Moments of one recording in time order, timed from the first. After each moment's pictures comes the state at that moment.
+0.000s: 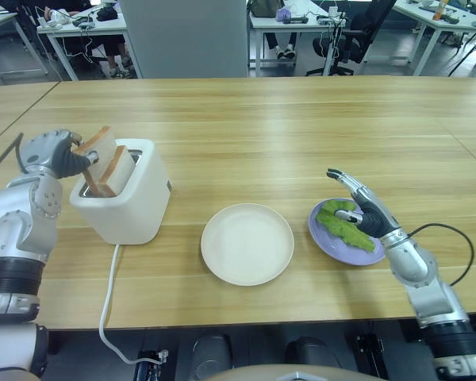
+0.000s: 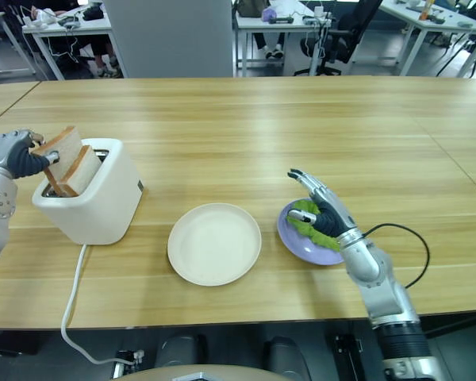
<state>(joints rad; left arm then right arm) -0.40 0.96 0.06 0.30 0.61 0.07 -0.03 -0.12 -0.62 0.06 0.20 -0.60 -0.45 0.02</state>
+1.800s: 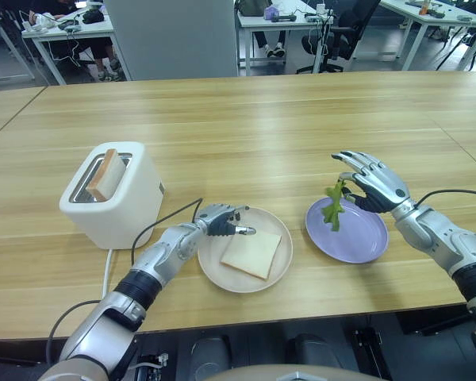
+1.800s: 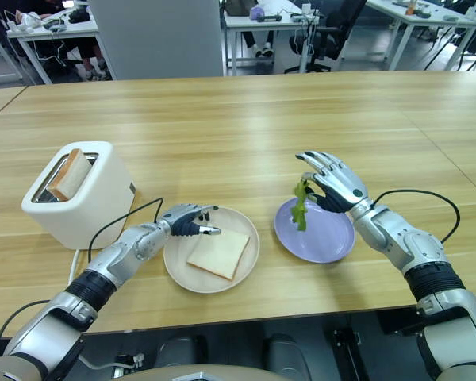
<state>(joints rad) -0.45 0.52 -0.50 0.43 0.75 -0.21 -0.13 -0.46 -0.81 0.31 0.42 -0.80 -0.59 -0.36</state>
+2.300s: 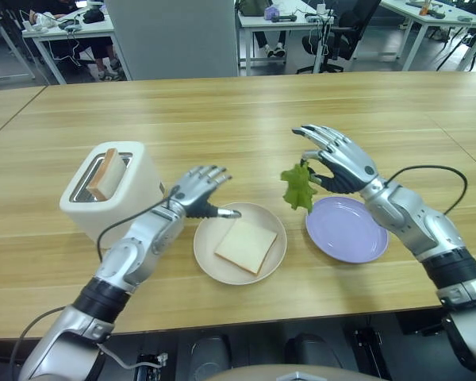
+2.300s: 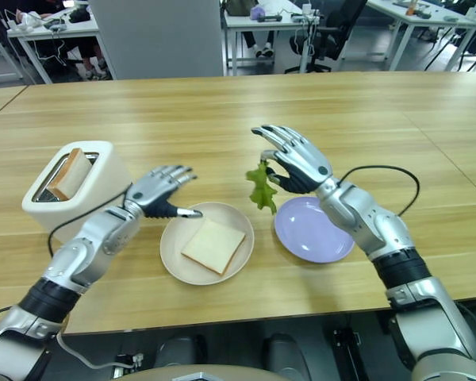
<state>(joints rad) -0.31 0.69 -0.22 -0.15 0.86 0.00 -0.16 -0.59 -0.58 0.32 0.25 -0.73 -0.55 -0.16</state>
